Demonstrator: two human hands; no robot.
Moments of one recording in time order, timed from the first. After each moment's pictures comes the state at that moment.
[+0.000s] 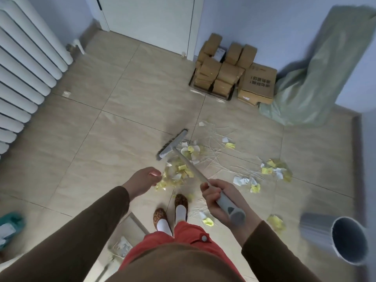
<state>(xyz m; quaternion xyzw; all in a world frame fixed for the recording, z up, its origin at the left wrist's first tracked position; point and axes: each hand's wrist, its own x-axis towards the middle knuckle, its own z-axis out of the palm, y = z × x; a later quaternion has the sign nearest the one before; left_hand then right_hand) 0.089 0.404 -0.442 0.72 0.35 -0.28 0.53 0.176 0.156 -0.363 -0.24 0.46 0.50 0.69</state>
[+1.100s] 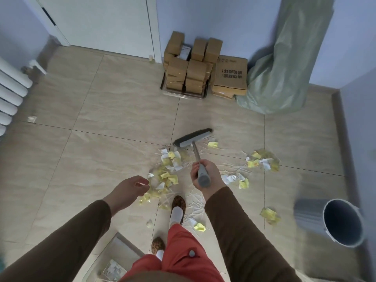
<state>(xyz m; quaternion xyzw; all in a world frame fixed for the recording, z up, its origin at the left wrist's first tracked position) 0.171 0.330 -0.439 0.76 0.31 -0.31 0.48 0.299 0.110 -0.468 -0.28 0.47 0.37 0.75</state>
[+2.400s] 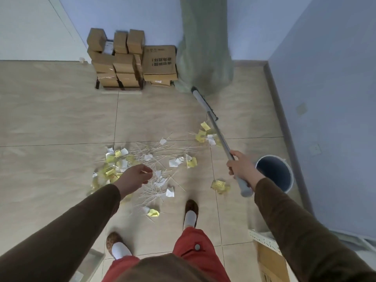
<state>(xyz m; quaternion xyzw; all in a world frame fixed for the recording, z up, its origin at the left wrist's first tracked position) 0.213 -0.030 -0.438 0.79 0.22 -0.34 0.46 0.287 -0.385 -0.428 -0.81 0.25 0.30 0.43</state>
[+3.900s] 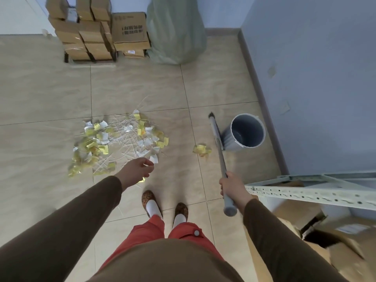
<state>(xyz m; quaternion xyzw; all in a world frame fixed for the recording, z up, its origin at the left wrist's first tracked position) 0.046 -0.129 -0.454 0.78 0.18 -0.38 0.46 0.006 -0.448 -0.434 -0.77 0.37 0.32 0.40</state>
